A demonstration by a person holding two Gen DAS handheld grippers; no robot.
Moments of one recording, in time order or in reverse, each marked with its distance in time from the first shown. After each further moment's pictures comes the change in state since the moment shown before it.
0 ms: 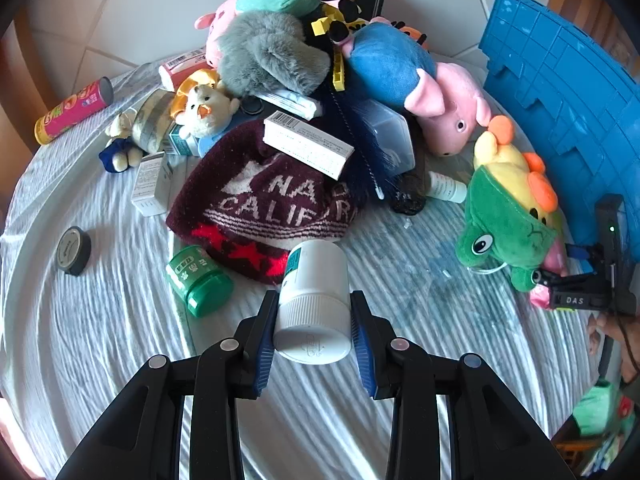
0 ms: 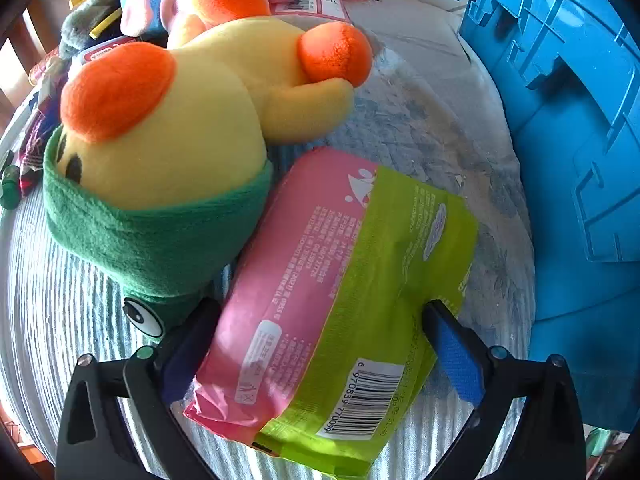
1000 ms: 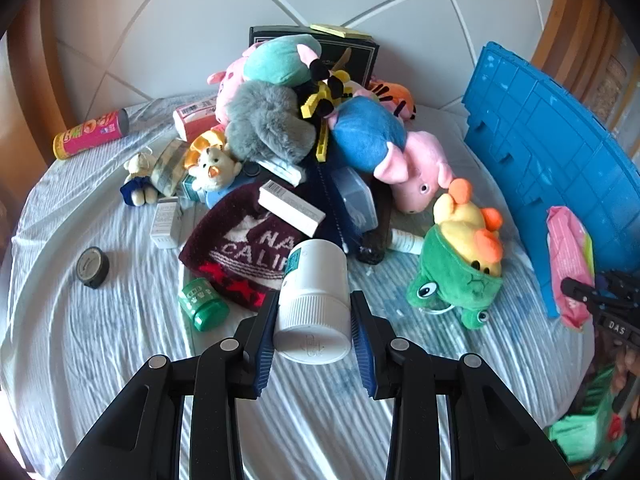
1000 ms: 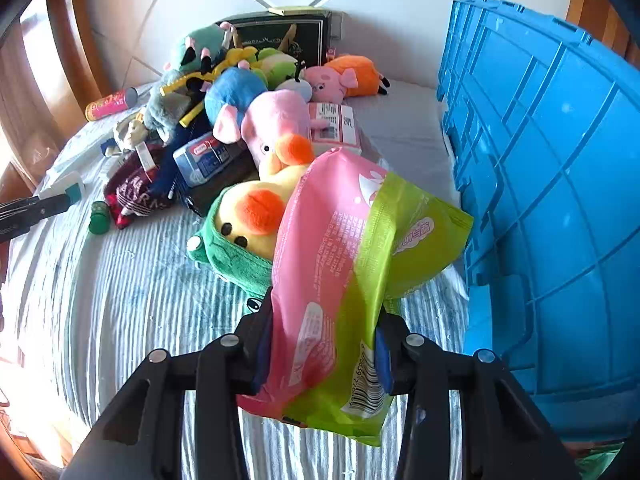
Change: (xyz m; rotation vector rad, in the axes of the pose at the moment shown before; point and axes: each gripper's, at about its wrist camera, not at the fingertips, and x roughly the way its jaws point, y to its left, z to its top) left arm -0.070 -0.013 0.010 -0.062 -0.151 -0.036; right arm -0.161 -0.001 -0.016 -0.034 -0.236 0.070
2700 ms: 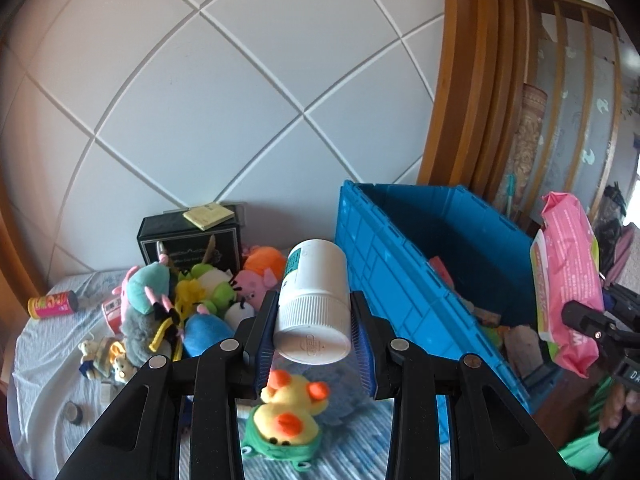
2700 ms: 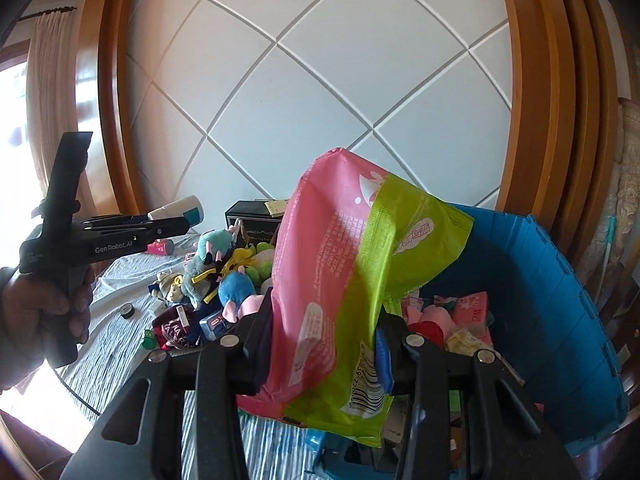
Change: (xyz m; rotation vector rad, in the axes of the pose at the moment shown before) left arm -0.142 -0.255 0.150 0.176 -0.363 -0.109; right arm -0.236 -0.148 0.056 0.000 -0.499 0.066
